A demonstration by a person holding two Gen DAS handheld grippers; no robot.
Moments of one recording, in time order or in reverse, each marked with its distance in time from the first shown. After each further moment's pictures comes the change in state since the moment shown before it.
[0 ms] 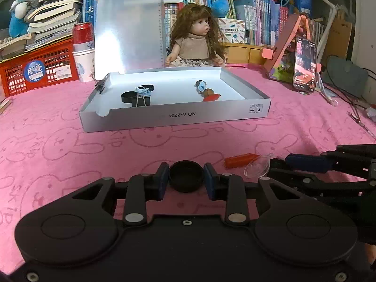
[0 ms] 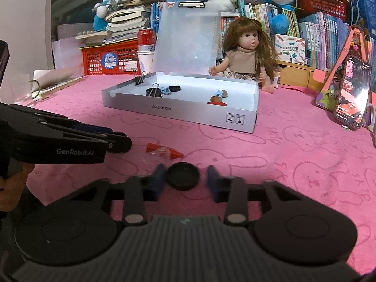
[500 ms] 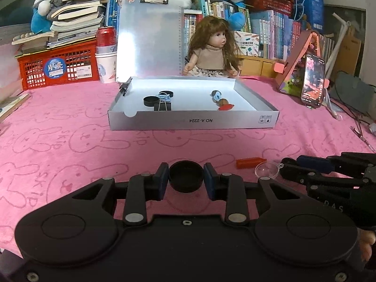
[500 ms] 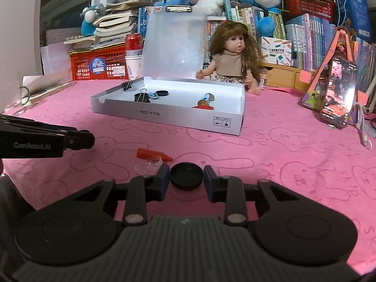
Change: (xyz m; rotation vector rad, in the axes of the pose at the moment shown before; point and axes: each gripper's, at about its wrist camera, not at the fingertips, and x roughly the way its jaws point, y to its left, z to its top) left arm -0.034 0.014 -0.006 -0.064 -0.036 0.052; right arm -0.008 0.000 0.001 0.027 -0.017 -0.074
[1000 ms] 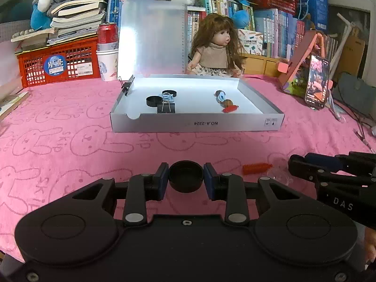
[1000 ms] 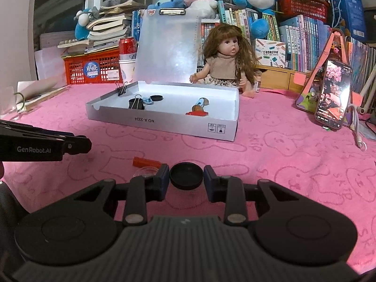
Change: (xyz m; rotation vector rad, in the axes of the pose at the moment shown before) left arm 0.008 0.005 0.013 -0.019 0.025 -0.001; right arm -0.001 0.000 0.011 0.025 -0.005 -0.026
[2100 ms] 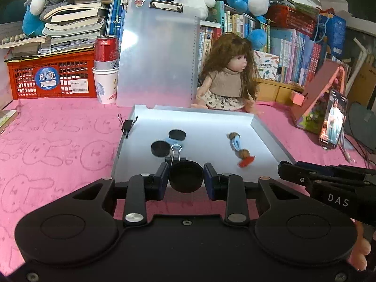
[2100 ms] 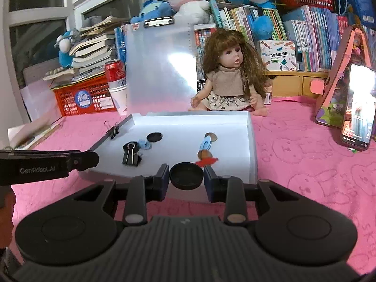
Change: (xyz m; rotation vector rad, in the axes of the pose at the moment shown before) left arm 0.059 0.032 0.098 -0.064 -0.010 -0.022; right arm 0.070 -0.015 0.086 0.140 0.011 0.052
